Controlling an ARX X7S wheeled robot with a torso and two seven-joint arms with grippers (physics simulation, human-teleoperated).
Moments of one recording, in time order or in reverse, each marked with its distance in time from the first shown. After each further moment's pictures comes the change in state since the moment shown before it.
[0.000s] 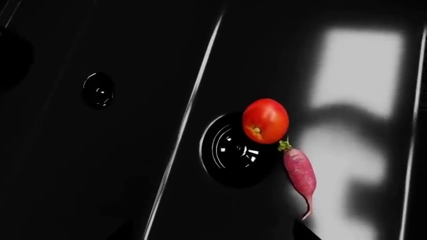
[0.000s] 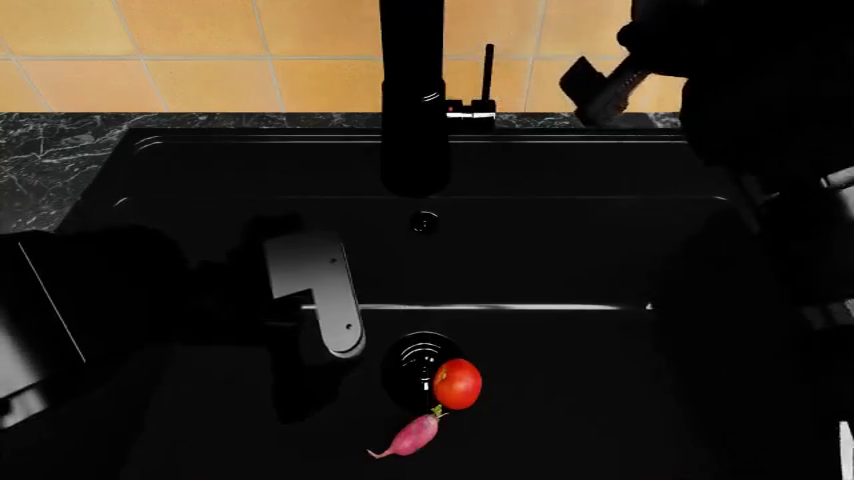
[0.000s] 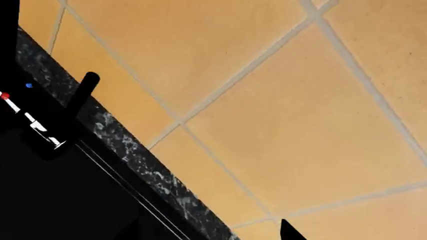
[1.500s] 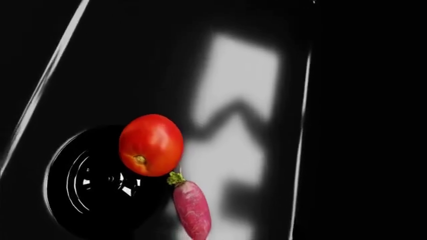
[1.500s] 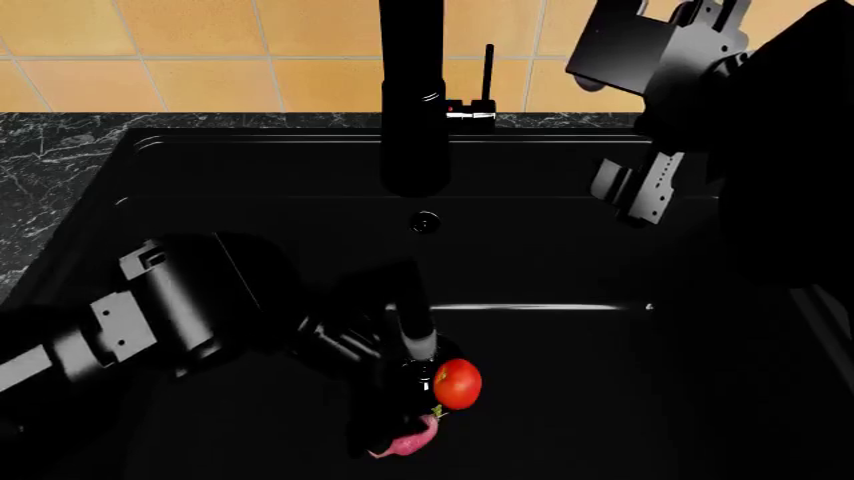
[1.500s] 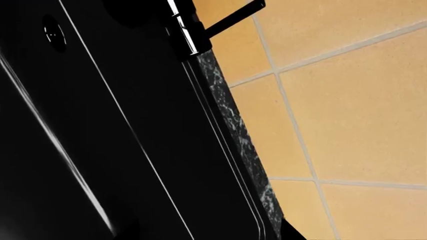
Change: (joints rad) left arm 0.085 0.325 0.106 -0.486 -0.052 0.073 0.293; right arm -0.014 0.259 -0.296 -0.630 -0.078 0.323 -0.371
